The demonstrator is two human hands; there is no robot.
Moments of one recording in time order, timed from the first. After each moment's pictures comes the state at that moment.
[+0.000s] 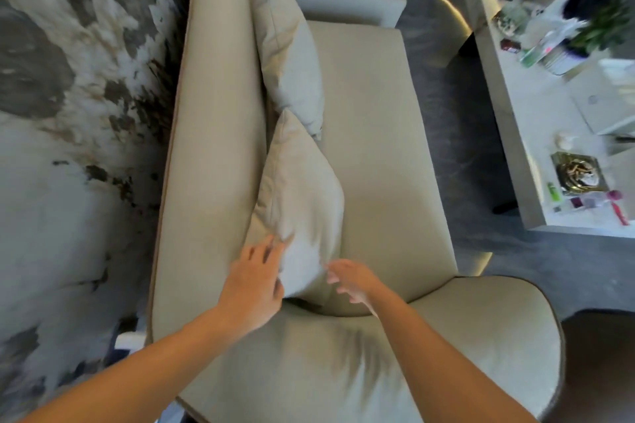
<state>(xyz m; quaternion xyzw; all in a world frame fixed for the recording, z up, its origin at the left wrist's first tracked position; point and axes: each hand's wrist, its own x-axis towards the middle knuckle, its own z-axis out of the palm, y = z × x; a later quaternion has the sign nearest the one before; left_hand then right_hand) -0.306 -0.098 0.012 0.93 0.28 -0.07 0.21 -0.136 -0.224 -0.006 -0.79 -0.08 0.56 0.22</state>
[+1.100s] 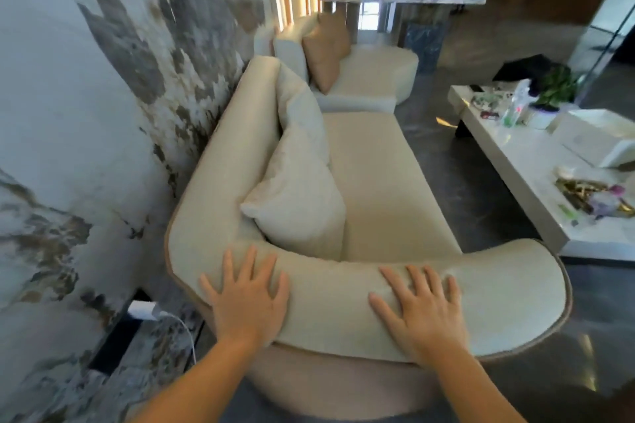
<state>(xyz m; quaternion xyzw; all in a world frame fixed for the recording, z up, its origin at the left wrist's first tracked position) -0.407 -0.300 -0.044 0.86 0.50 0.08 0.07 -0.211 -0.491 -0.043 -0.91 -0.40 0.07 0.03</state>
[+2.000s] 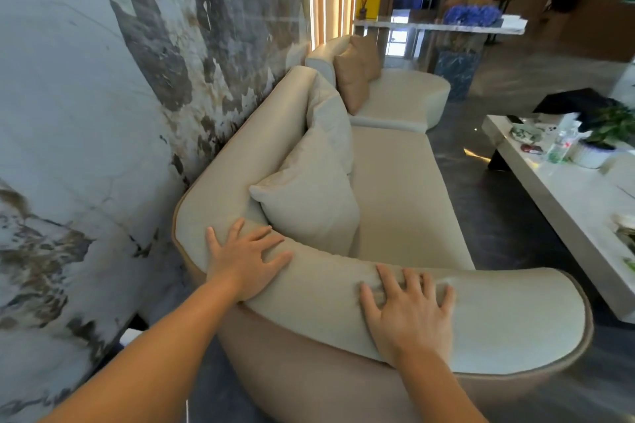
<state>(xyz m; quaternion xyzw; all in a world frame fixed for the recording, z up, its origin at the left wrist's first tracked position) -0.370 -0.143 -0.039 0.89 0.44 0.04 0.10 -0.205 -0.360 -0.053 -0.93 -0.36 0.00 0.07</state>
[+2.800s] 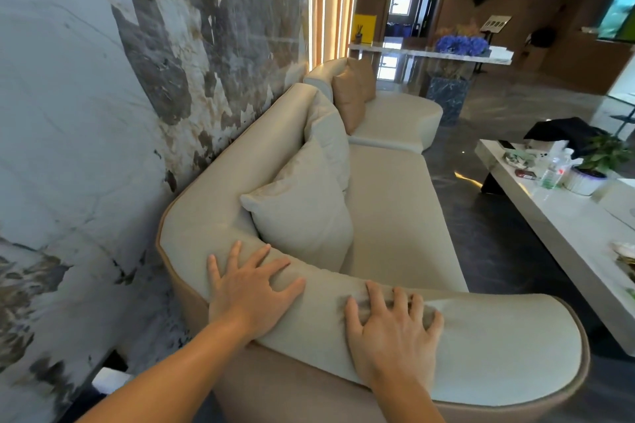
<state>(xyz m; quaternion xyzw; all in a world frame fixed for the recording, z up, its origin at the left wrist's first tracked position) -0.357 -0.135 -0.062 0.87 0.47 0.12 0.09 -0.228 -0.303 -0.057 -0.94 -0.32 -0.01 0.09</state>
